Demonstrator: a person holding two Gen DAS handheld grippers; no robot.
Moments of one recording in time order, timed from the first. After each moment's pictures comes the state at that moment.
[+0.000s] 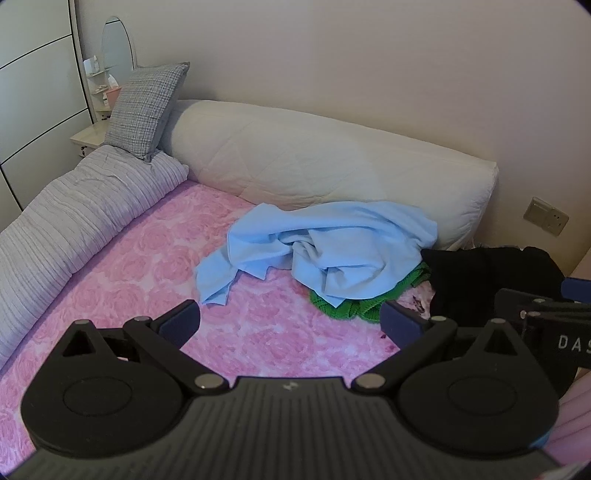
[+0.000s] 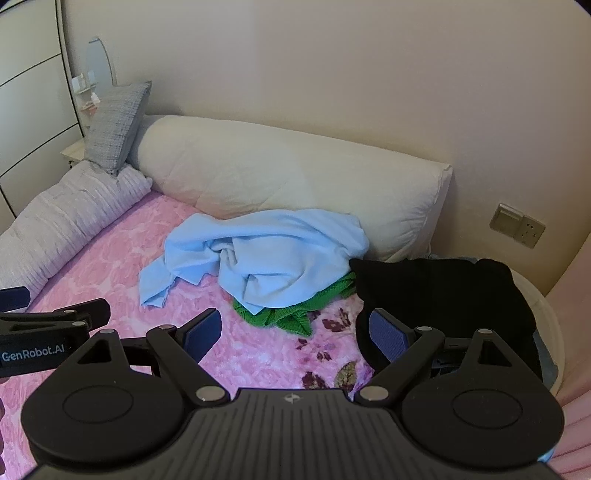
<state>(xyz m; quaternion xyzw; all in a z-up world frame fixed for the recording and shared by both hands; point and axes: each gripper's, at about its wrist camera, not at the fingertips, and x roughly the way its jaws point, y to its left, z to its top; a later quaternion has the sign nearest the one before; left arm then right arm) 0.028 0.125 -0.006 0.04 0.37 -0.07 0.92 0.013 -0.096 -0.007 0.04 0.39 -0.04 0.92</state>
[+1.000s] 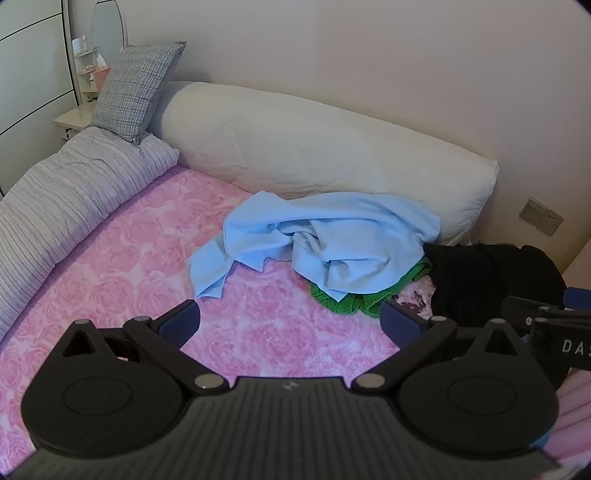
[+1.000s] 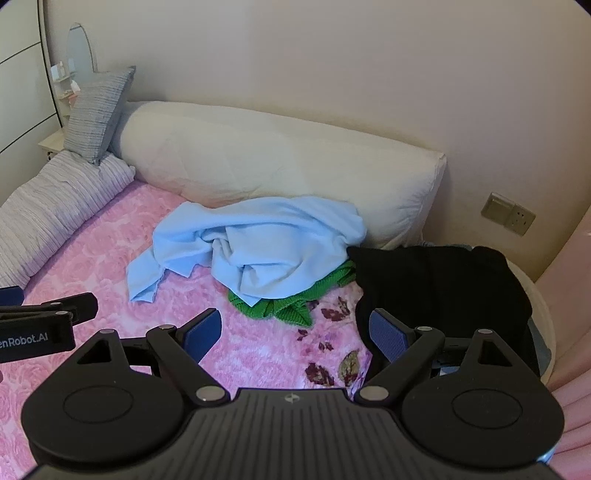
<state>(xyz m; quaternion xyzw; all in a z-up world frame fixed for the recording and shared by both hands) 0.074 0.141 -0.014 0.02 0.40 -0.09 0.91 0.036 -0.065 -0.016 0.03 0.42 -0.08 0.91</state>
